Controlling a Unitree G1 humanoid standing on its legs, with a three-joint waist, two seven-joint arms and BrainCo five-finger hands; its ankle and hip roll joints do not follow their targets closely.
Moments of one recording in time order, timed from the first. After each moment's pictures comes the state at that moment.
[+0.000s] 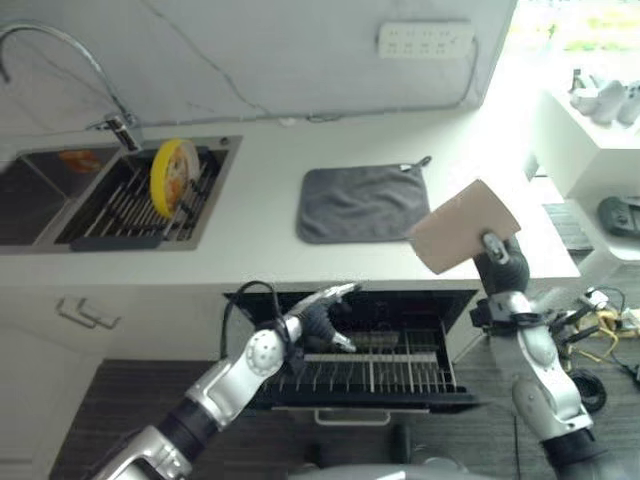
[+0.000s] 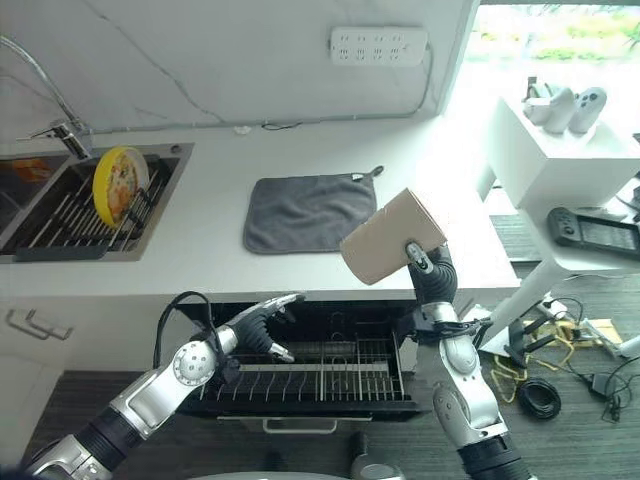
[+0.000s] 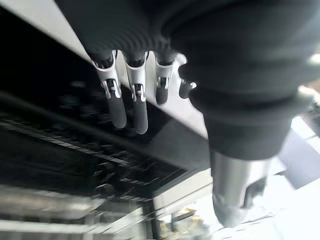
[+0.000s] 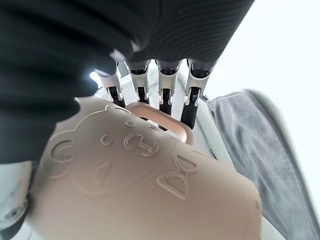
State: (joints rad) left arm -0.16 0.55 -0.57 0.04 0.26 0.00 -0.16; right arm -0.03 -0.43 0.19 -0.16 0.71 -0.24 -0.17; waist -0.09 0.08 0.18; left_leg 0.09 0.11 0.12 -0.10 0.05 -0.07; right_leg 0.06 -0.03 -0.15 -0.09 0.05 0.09
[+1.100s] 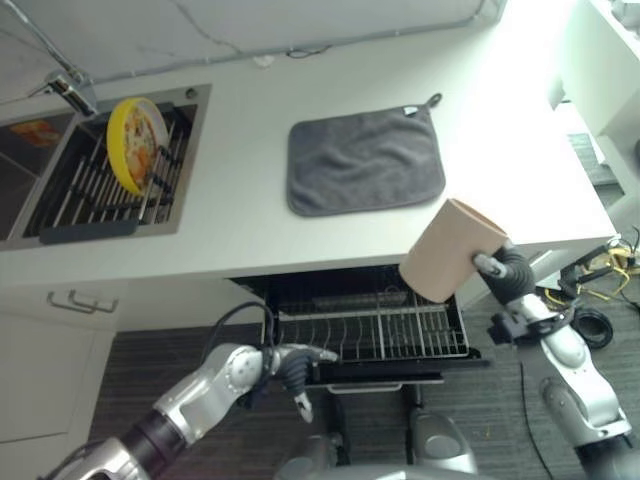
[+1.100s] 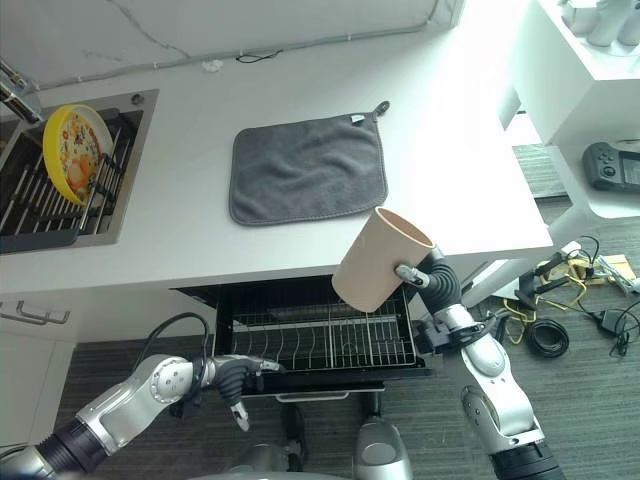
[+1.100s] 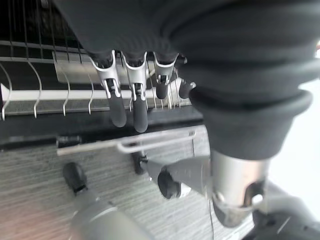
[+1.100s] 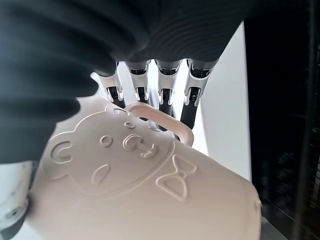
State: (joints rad) left arm -0.10 0.71 -0.64 -0.01 0.42 0.02 -0.62; right arm 0.03 -0.58 0.15 -0.20 0.65 -0.12 0.17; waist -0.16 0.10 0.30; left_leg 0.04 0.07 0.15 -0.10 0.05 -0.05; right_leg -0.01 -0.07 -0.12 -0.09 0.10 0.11
